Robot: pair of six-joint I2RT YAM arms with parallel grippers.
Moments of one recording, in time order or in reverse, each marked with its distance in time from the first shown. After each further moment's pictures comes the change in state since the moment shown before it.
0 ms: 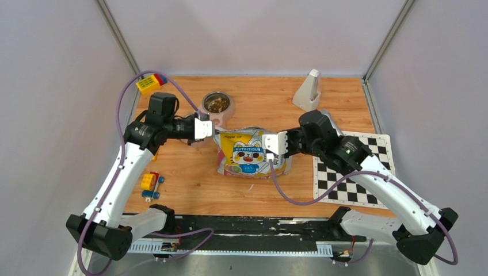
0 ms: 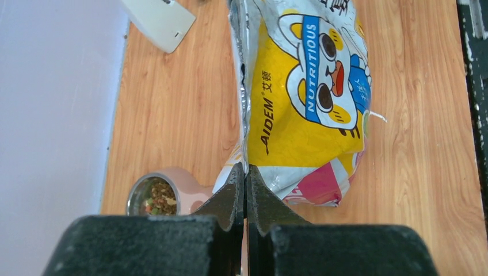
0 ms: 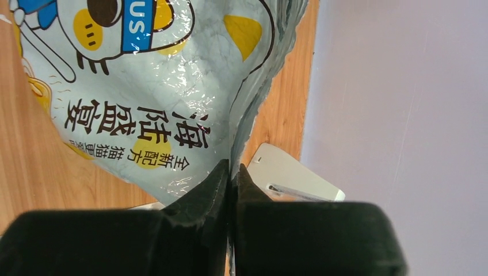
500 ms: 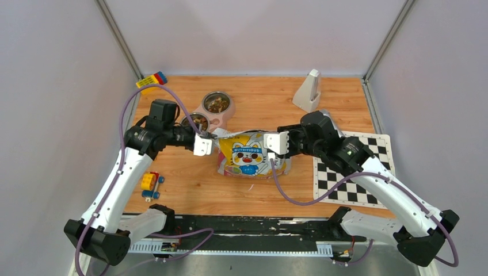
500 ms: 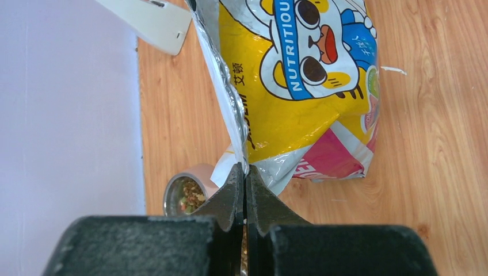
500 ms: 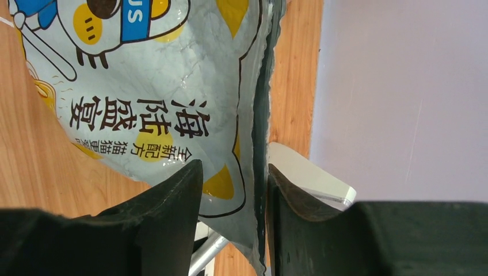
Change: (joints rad) left arm -0.021 -0.046 -0.046 -0.101 -0.039 0.331; right arm -0.009 -0.032 -0.024 -0.008 -0.023 0.030
